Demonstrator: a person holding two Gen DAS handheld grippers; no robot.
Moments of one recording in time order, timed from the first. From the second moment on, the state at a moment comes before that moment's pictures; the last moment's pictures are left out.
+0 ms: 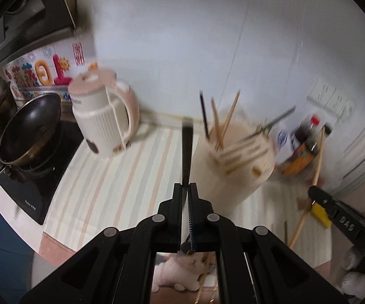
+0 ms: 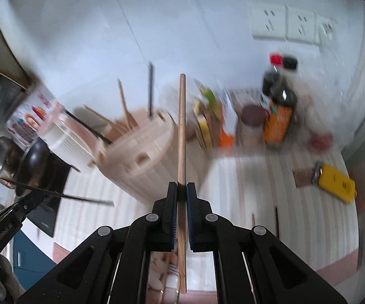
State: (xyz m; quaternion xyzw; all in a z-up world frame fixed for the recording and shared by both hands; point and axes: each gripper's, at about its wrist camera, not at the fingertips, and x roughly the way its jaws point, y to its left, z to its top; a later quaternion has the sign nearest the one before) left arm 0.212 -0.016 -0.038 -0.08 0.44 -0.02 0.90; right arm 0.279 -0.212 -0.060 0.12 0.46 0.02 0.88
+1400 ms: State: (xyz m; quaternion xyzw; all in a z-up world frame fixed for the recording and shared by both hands) left arm 0.269 -0.051 -0.310 0.00 0.65 0.02 0.76; right arm 0.281 -0.249 -0.287 0.13 0.68 -0.07 0.72
